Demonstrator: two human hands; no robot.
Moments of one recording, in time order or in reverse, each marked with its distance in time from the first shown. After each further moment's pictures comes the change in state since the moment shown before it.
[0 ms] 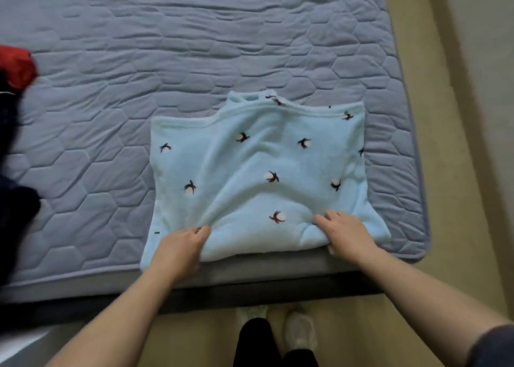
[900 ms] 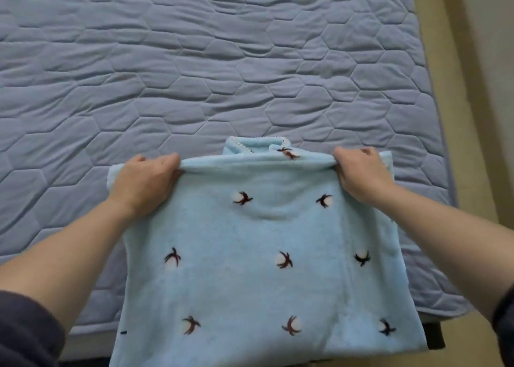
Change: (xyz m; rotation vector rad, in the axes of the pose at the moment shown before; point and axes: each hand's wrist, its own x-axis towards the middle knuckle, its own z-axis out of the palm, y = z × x) left_hand 0.145 -0.094 -0.080 0.010 0.658 0.125; right_hand 0.155 0.067 -0.088 0.039 0.388 0.107
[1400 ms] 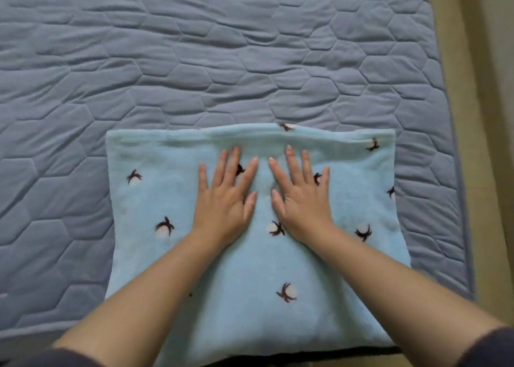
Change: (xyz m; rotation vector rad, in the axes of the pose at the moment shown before) left_hand 0.003 0.130 0.041 -0.128 -0.226 -0.211; right_hand -0.028 -0.112 0.044 0.150 -0.037 -0.003
